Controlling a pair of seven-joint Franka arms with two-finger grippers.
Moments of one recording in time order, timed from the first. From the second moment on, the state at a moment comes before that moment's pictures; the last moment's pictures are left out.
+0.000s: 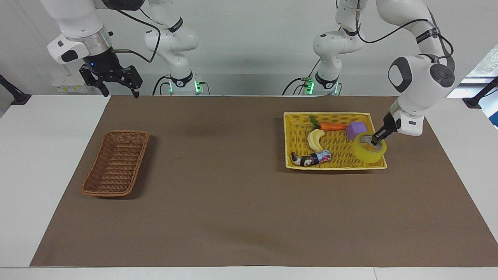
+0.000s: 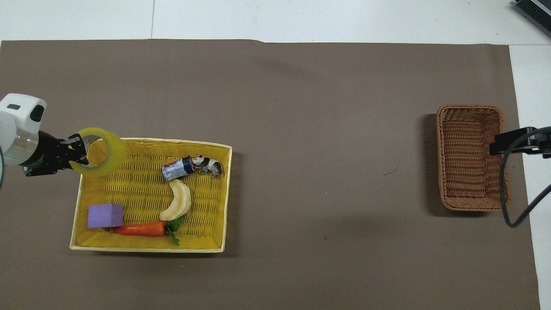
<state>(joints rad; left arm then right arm) 0.15 0.05 -0.11 -1.92 -0.04 1.87 -0.43 0.10 -0.05 -0.13 -1.56 -0.01 1.50 0.04</state>
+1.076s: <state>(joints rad) 0.14 0.08 -0.12 -1.74 -0.04 1.78 0.05 0.24 -0.04 -0.10 -1.58 0.27 1.69 -0.02</state>
